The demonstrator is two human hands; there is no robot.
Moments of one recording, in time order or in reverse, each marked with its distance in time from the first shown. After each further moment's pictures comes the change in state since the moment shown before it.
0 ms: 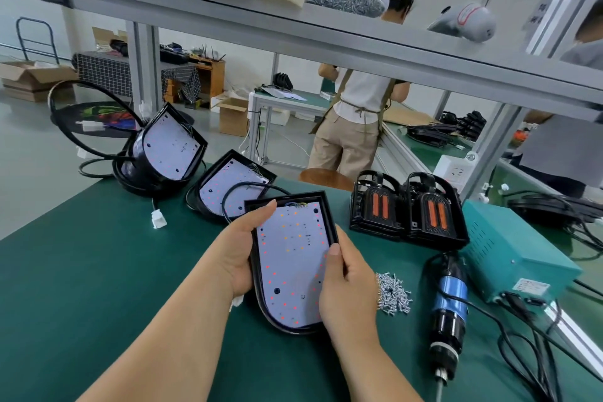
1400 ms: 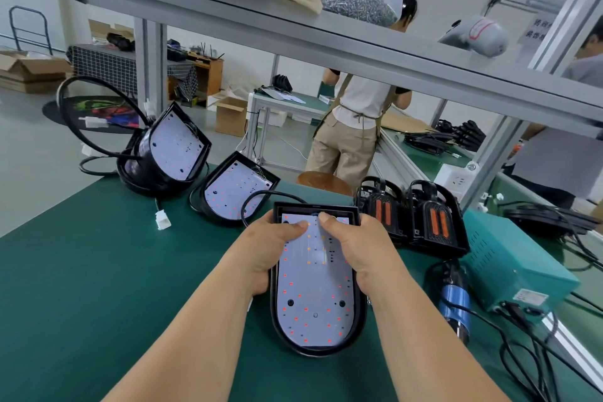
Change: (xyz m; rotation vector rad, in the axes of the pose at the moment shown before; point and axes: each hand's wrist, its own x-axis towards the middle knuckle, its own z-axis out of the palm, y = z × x) left_hand -0.003 0.005 0.017 0.261 0.080 0.083; right_hand 0.065 -0.041 -0.008 0.022 -0.244 0.305
